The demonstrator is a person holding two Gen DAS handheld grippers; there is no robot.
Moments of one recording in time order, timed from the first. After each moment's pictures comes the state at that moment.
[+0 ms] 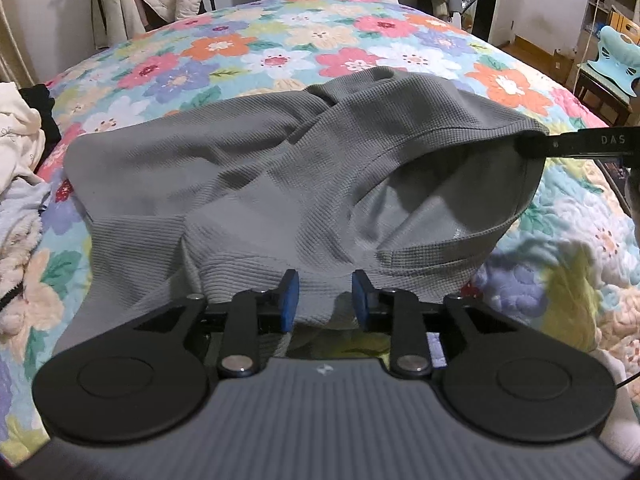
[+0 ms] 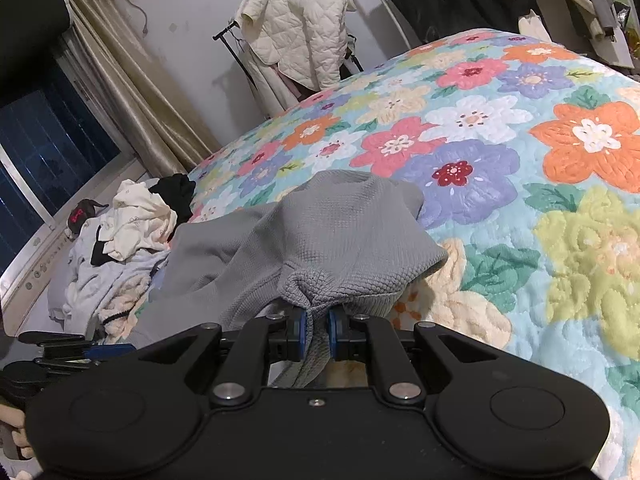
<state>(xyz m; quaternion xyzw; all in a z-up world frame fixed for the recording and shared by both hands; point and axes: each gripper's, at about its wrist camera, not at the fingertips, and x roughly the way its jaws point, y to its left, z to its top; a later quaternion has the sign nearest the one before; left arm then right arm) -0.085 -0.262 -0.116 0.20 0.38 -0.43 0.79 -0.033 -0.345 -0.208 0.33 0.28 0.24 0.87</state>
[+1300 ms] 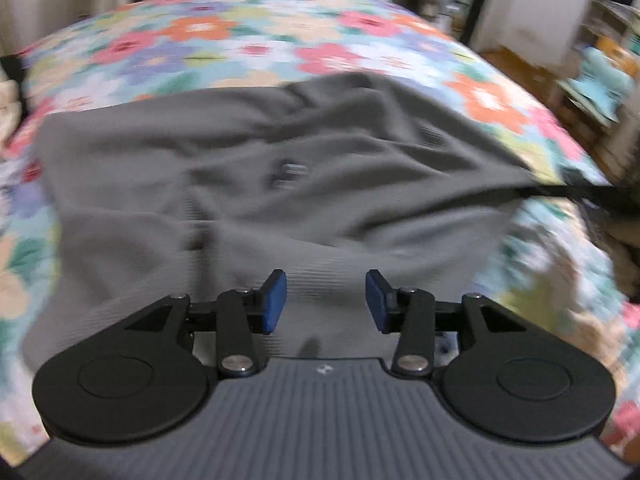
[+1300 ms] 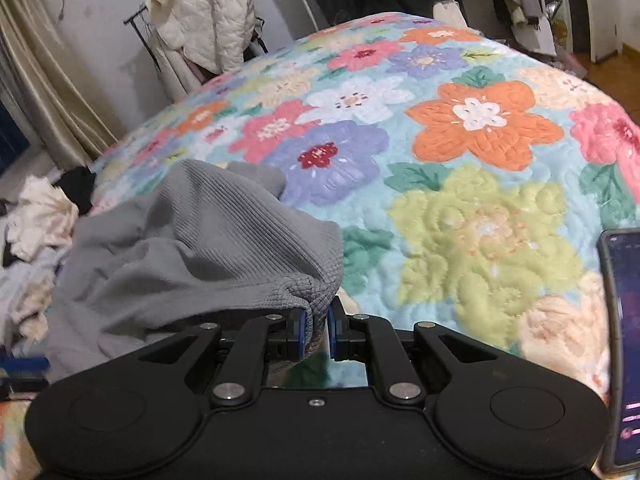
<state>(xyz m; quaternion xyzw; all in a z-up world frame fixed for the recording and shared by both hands) -0.069 -0.261 -0.095 0.16 0.43 -0.43 0.78 -0.031 -0.388 -0.234 0.28 0.36 0.12 0.88</state>
